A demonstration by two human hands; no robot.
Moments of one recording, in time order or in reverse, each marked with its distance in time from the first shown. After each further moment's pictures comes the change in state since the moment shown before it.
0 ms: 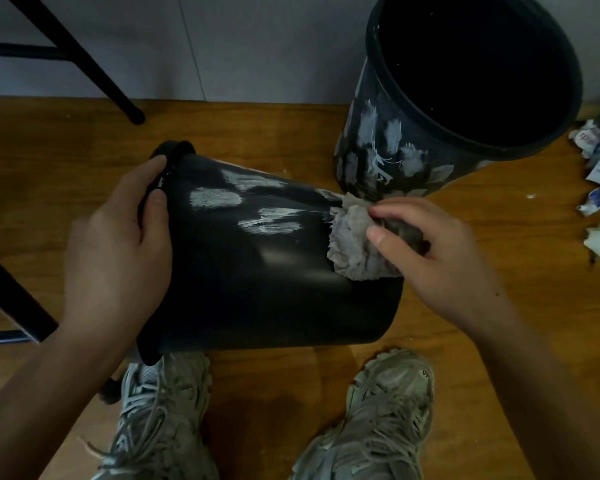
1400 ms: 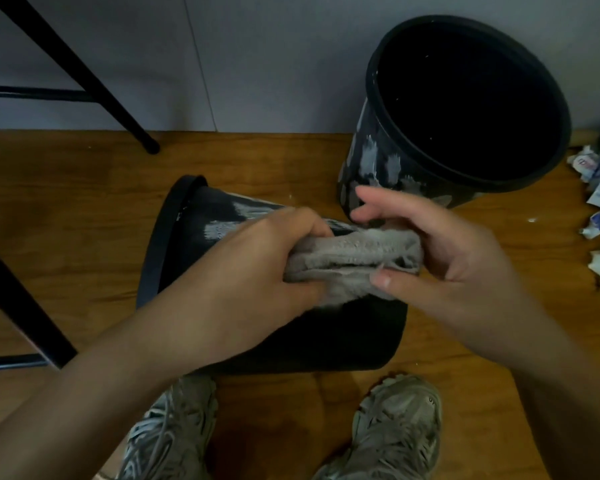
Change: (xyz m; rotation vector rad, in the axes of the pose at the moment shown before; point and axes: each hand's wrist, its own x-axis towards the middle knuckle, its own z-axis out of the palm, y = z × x) left_hand 0.007 0.086 -0.003 -0.200 -0.706 0.273; right_hand 0.000 -0.047 -0.034 0.451 -0.211 -0.203
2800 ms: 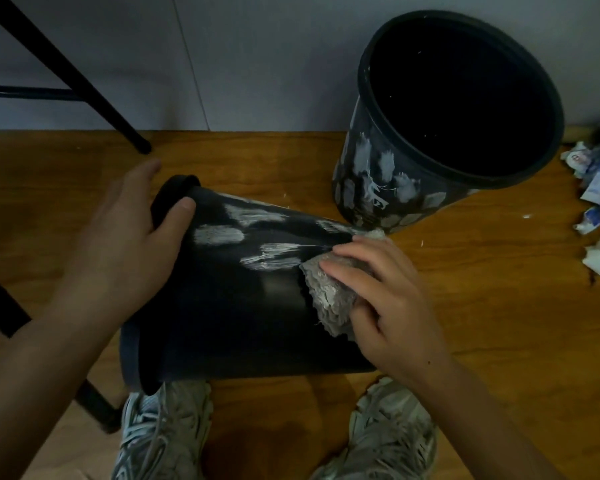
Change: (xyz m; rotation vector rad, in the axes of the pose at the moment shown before) left_hand -0.005 -0.084 -0.032 0.252 0.520 -0.354; right_hand -0.013 0.078 0.051 -0.618 0.235 -0.215
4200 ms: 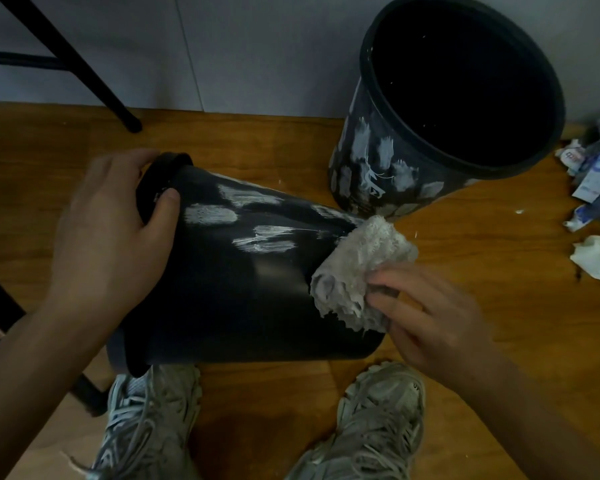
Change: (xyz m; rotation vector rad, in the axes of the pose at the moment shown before) left_hand -0.015 -0.003 0.007 0.041 0.157 0.106; right_hand -0.032 0.035 -0.032 -0.256 -0.045 -0.338
